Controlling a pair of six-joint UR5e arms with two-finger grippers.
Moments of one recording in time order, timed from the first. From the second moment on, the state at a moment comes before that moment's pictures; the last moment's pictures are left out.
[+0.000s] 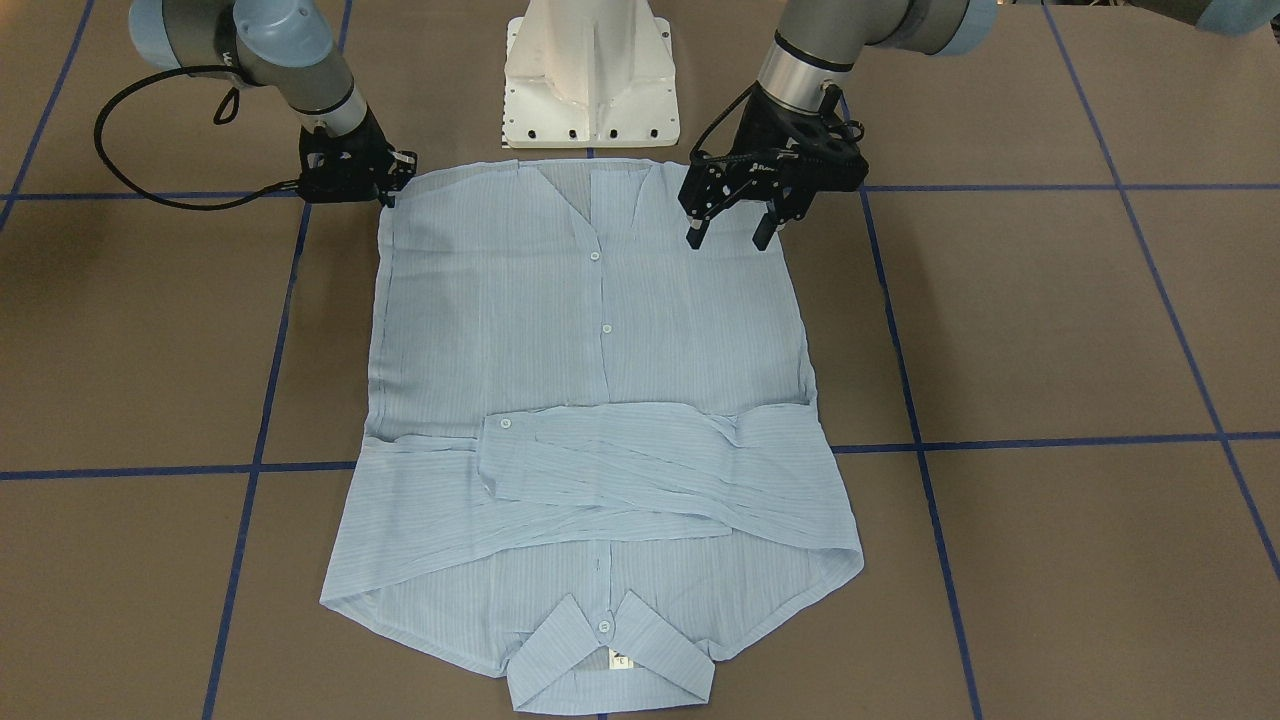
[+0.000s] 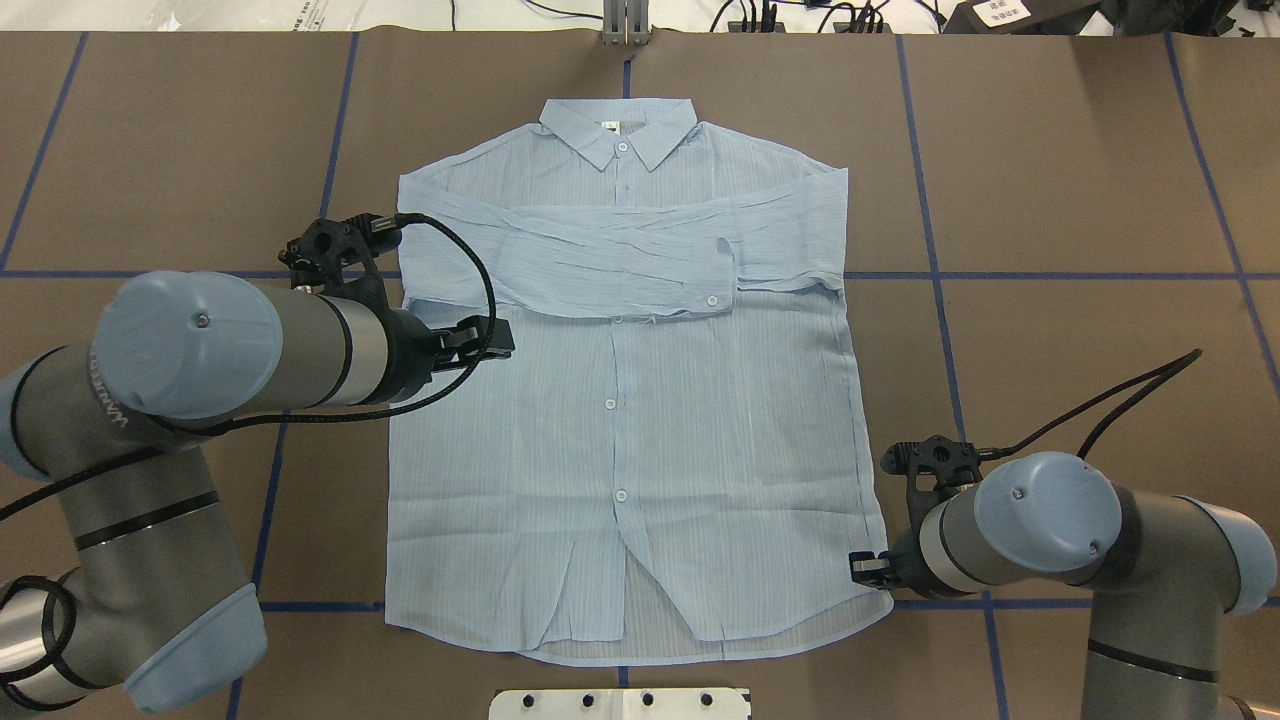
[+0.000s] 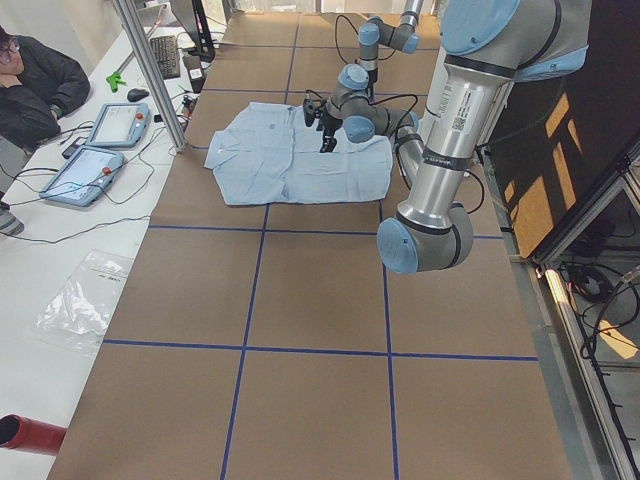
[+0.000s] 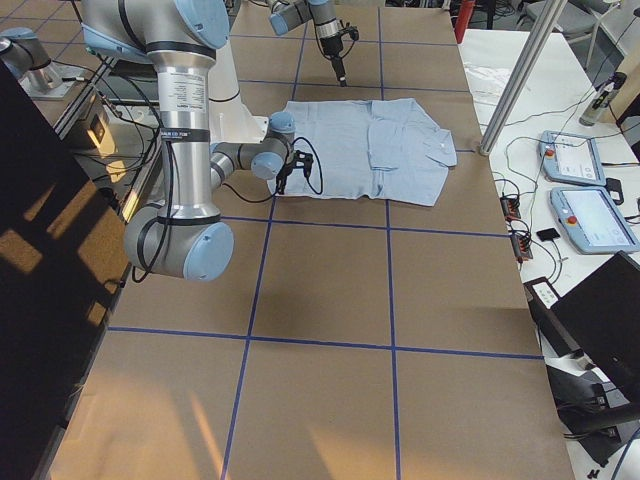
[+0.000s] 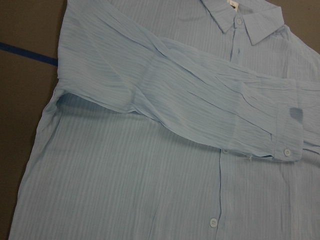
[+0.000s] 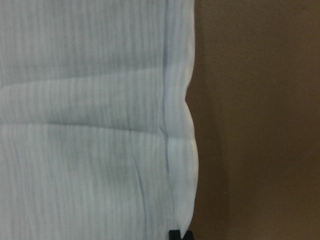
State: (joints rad) left arm -0.51 -1.96 -2.03 -1.81 -1.69 -1.51; right arm 0.31 -1.53 2.04 -1.29 1.87 1.36
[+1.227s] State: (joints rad) left arm -0.19 -1.72 -2.07 -1.78 -1.62 -1.72; right arm 0.31 -1.52 2.07 -1.28 1.72 1.36
